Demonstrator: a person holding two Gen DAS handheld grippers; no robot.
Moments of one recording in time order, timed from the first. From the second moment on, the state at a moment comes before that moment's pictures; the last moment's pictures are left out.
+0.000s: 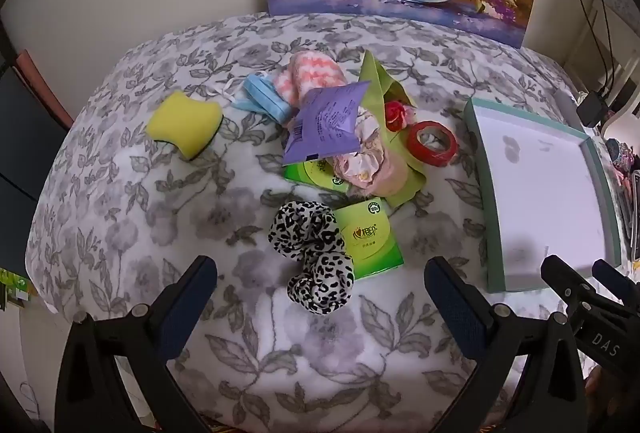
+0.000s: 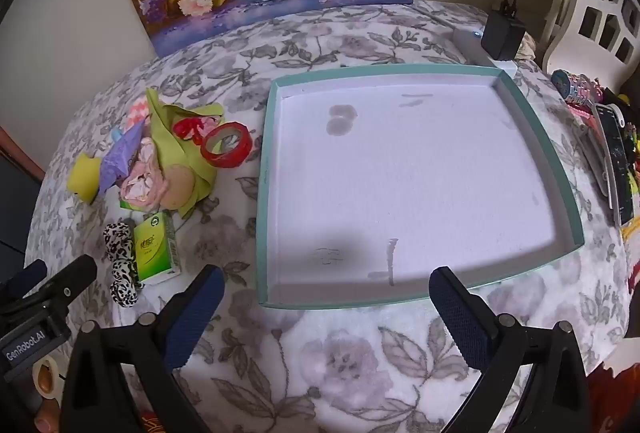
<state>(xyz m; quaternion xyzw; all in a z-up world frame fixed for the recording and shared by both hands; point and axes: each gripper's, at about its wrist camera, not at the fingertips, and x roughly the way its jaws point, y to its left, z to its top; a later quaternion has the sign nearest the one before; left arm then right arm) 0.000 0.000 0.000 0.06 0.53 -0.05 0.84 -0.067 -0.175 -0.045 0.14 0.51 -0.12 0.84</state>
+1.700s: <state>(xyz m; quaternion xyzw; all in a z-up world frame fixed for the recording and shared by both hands) -0.001 0.009 -0.007 0.07 0.54 -0.03 0.84 -0.068 -0.178 -0.048 0.14 0.52 -0.13 0.83</state>
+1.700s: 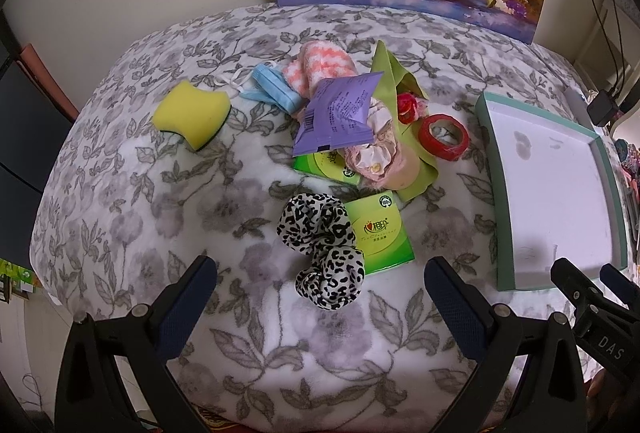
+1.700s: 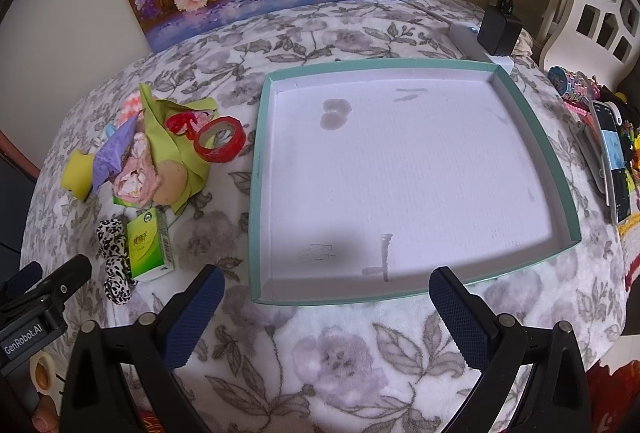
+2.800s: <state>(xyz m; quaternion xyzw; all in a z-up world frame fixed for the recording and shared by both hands) -0.001 0.012 -0.010 0.07 0.54 -0.03 0.84 -0.069 -0.177 -0.051 0.14 0.52 -0.13 0.83</state>
